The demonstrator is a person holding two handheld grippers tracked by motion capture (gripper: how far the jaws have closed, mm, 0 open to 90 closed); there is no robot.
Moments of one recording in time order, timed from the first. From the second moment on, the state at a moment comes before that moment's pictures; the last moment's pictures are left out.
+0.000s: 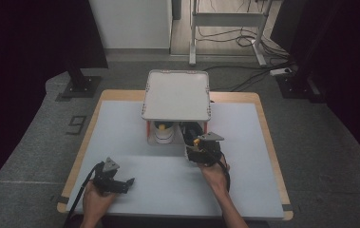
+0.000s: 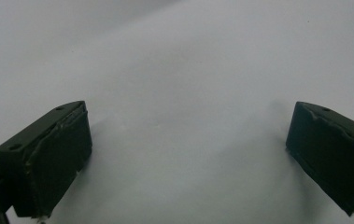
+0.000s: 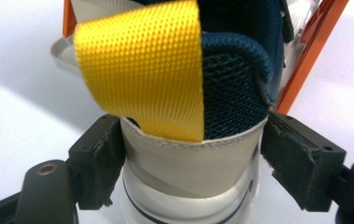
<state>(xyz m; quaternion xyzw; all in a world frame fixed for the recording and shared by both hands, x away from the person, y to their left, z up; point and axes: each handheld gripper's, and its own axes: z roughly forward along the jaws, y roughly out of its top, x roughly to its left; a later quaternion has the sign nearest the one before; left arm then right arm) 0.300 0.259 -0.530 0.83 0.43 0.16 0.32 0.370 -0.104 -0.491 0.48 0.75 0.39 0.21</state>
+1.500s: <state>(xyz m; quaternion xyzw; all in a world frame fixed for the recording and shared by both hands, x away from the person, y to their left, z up) 0.300 0.259 -0.530 0.83 0.43 0.16 0.32 0.347 -0.096 -0.478 0.39 0.79 0.45 0.15</state>
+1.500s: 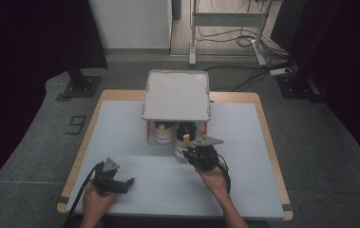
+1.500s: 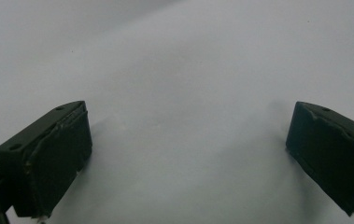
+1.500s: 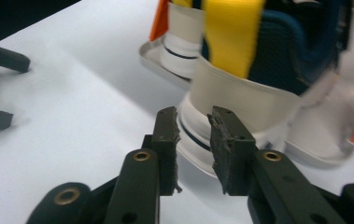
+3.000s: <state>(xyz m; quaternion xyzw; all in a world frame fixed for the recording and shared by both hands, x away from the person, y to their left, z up) 0.300 0.259 -0.529 0.83 0.42 0.16 0.32 0.400 -0.089 -0.497 0.43 0.76 0.44 0.21</state>
